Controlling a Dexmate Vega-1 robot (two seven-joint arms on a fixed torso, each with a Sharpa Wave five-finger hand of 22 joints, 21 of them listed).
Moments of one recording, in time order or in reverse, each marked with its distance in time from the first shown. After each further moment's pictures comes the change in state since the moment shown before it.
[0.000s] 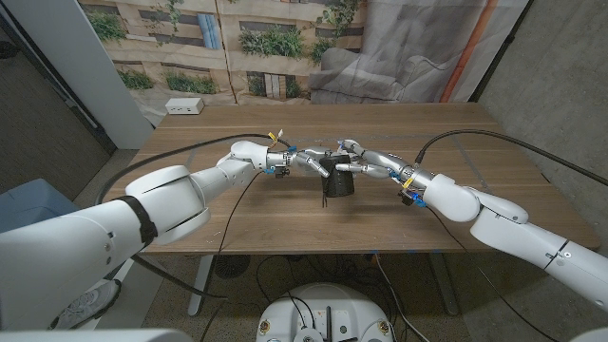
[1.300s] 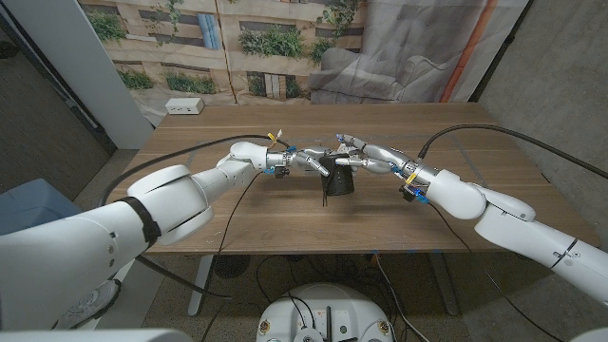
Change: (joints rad) left arm 0.012 -0.025 -0.081 0.039 0.076 0.013 -0.002; left_hand 0.000 0.000 0.001 -0.001 0.000 0.000 0.000 -0.002 0.000 0.004 0.003 -0.004 0.001 0.006 -0.006 -0.008 0.000 0.007 -0.003 0.000 0.000; right arm -0.030 -0.015 0.051 -0.057 0.036 0.029 -0.009; right_hand 0.001 0.012 -0.010 0.011 0.015 0.029 0.000 0.008 0.000 0.009 -0.002 0.007 0.000 0.008 0.000 0.004 0.000 0.004 0.004 0.000 0.000
